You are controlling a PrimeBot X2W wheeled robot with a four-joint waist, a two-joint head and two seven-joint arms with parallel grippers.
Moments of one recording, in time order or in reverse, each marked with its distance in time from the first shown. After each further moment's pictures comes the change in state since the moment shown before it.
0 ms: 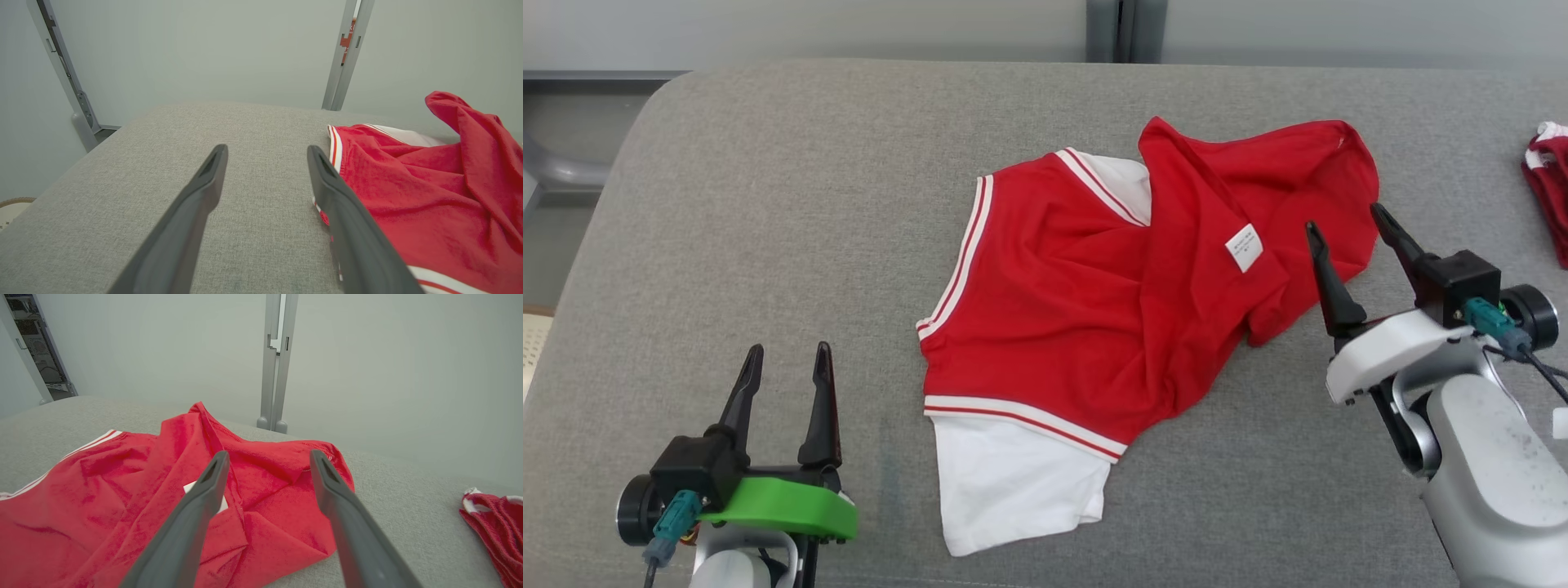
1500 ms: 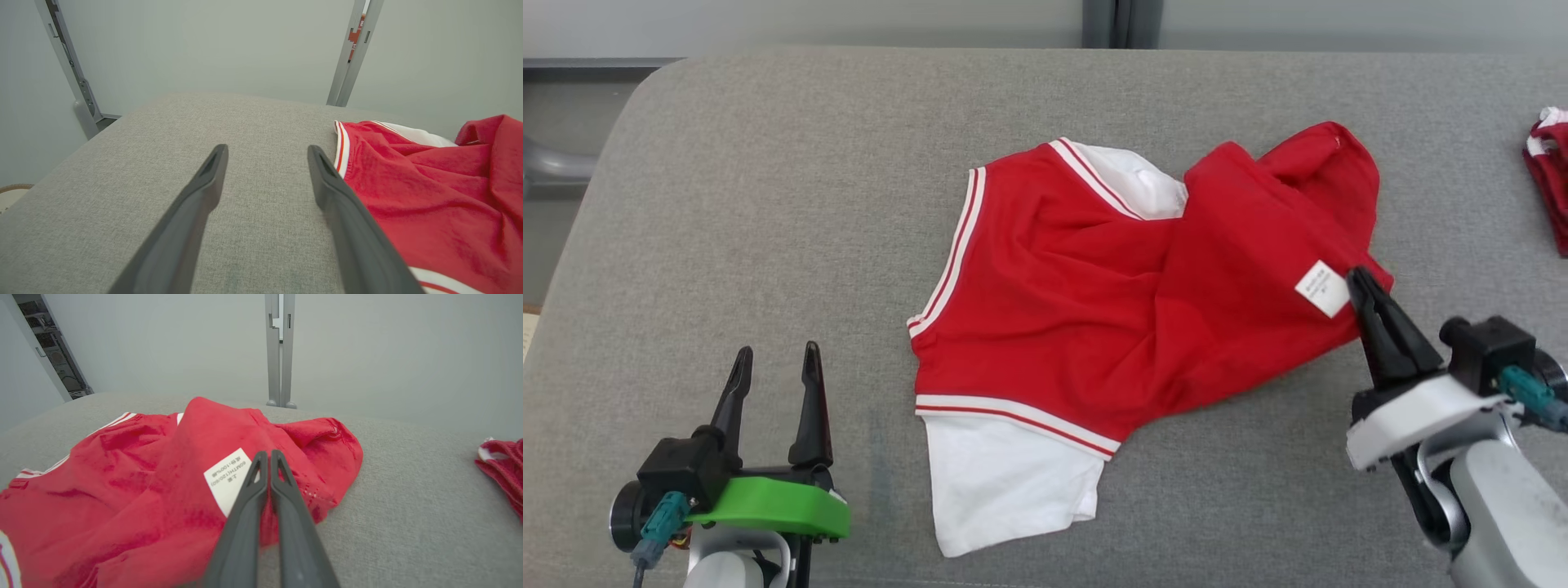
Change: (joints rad) left arm -0.009 -0.003 0.015 0.013 -0.029 0.000 0.000; right arm 0.094 -0.090 0.073 -0.038 0.178 0.000 -0.072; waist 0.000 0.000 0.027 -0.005
